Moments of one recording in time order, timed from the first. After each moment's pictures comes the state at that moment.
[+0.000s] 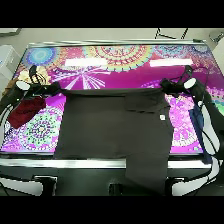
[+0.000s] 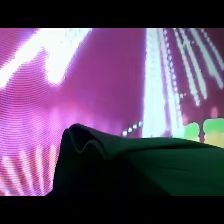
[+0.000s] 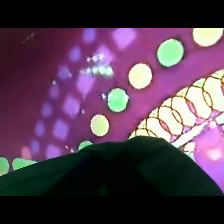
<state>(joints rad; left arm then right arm) 0.14 -1.66 1.38 0.94 -0.76 -1.40 -0.14 -1.72 1.45 -1.06 0.70 1.62</state>
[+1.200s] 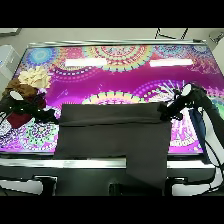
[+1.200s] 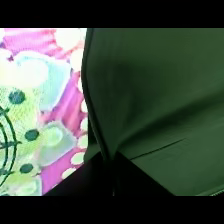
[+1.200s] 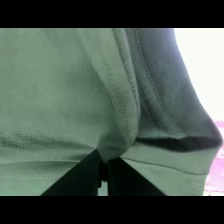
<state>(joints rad) 0.26 -1.63 1.21 1.12 -1.40 -1.29 -0.10 -1.62 1.28 -1.36 1.33 1.75</state>
